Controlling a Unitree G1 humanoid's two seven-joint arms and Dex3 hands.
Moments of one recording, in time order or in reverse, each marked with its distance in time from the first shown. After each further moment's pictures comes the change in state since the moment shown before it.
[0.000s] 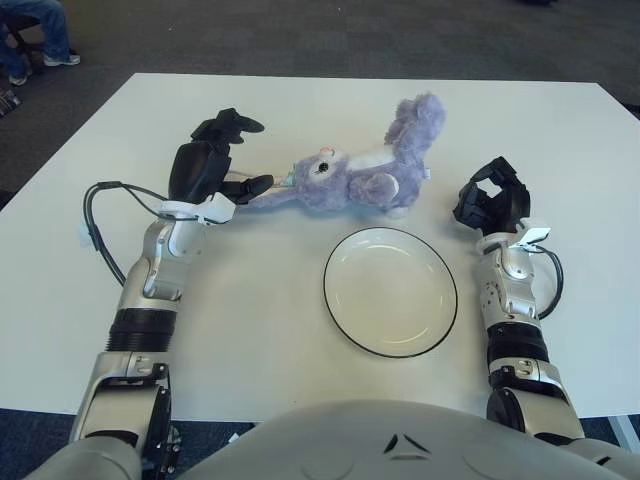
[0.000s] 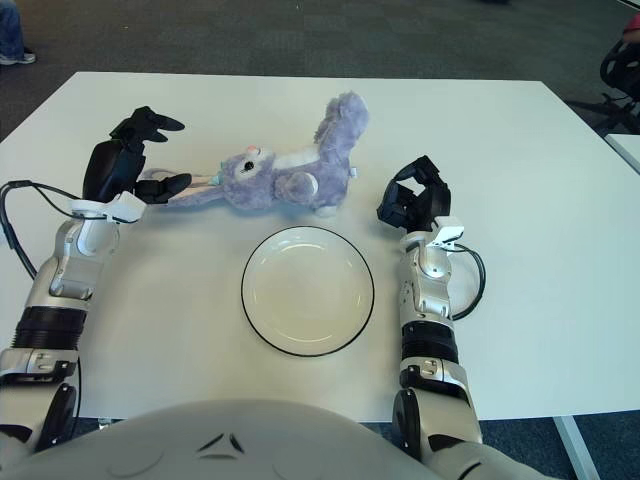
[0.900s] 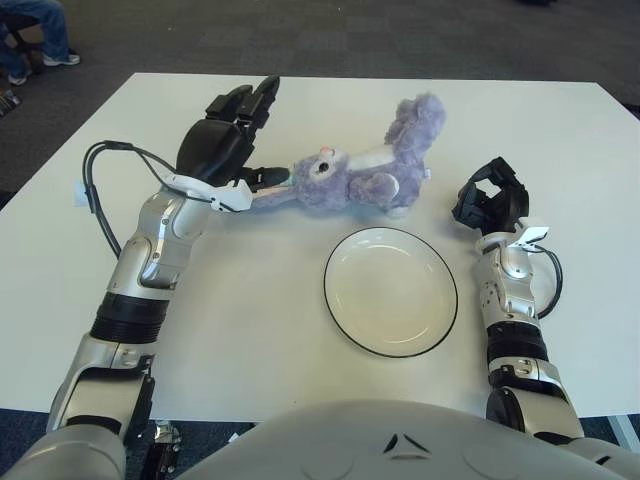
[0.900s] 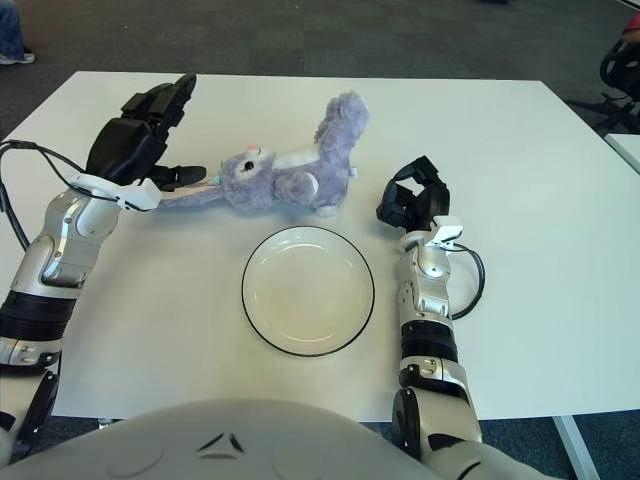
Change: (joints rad) left arm -0.043 0.072 -0.121 -0.215 0.080 0.186 -0.225; right arm -0.006 -0.001 0.001 0.012 -0.005 0.001 -0.007
